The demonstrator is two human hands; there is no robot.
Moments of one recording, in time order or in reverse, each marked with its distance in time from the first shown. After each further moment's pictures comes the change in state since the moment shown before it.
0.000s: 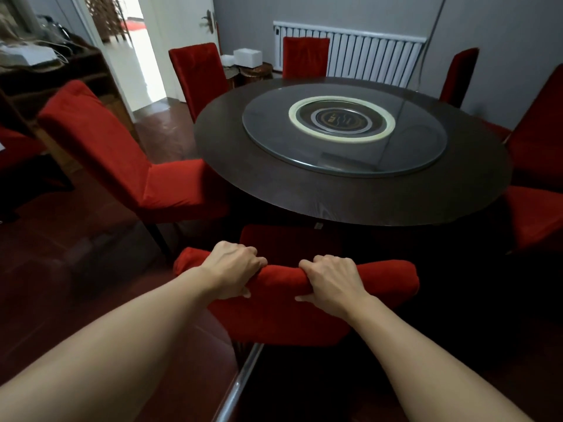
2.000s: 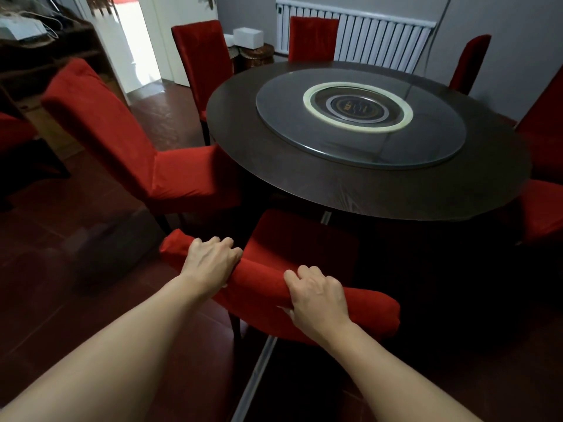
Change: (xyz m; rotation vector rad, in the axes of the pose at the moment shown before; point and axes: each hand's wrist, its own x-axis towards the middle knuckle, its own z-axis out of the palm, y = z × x) left_hand -0.038 -0.114 0.081 -0.022 0.027 -0.243; right_hand 0.046 -0.131 0.042 0.006 0.133 0.118
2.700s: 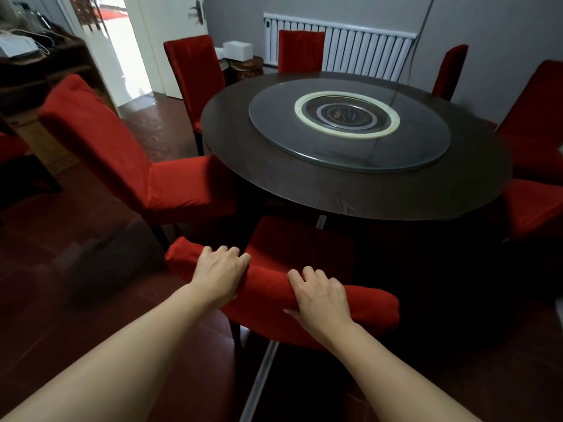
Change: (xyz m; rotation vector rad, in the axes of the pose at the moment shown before) left_hand -0.014 0.011 -0.011 0.035 0.041 0.041; right_hand -0.007 -0.009 -0.009 -0.035 -0.106 0.073
